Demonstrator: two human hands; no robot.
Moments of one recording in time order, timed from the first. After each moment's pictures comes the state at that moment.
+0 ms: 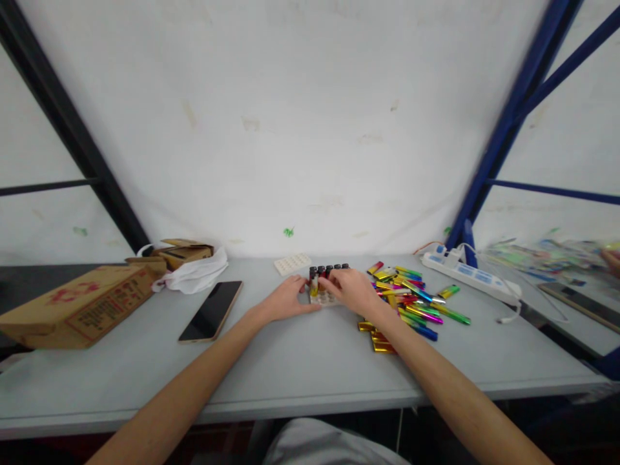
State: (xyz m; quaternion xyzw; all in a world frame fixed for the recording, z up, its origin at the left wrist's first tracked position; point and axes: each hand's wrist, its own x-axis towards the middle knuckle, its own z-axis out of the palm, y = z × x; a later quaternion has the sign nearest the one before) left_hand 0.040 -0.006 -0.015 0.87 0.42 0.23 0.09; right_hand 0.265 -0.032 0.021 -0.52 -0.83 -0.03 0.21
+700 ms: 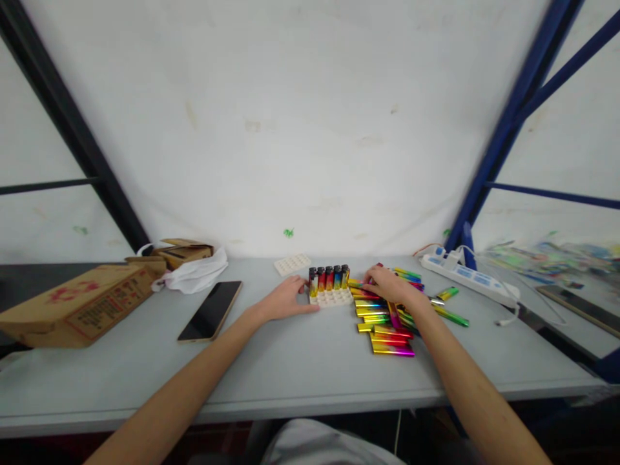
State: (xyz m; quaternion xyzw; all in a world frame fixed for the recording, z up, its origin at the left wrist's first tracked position) left_hand 0.036 -0.004 -0.012 0.88 0.41 0.21 0.11; right_hand 0.364 0.000 0.011 -0.53 -0.83 0.06 0.14
